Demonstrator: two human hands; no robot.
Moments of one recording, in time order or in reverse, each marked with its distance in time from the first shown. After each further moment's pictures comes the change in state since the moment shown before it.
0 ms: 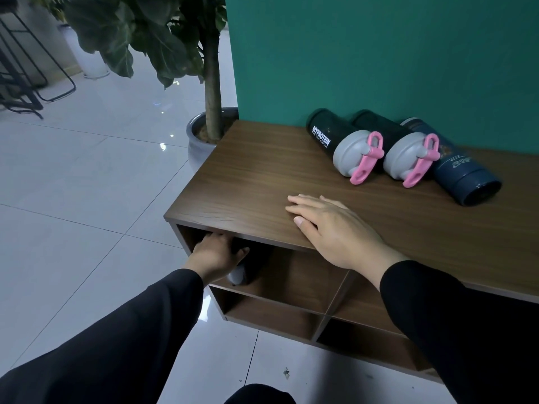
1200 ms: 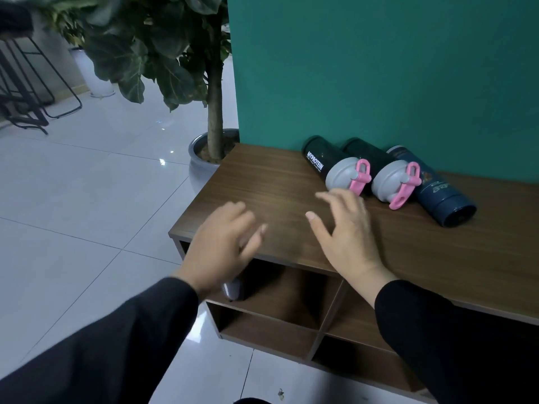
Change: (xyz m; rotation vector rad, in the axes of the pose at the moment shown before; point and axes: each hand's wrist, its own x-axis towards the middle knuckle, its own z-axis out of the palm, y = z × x) left_hand -0.070 0.077 -0.096 -0.092 0.717 0.667; right_hand -0.006 -0.004 -0.016 0.055 0.609 0.146
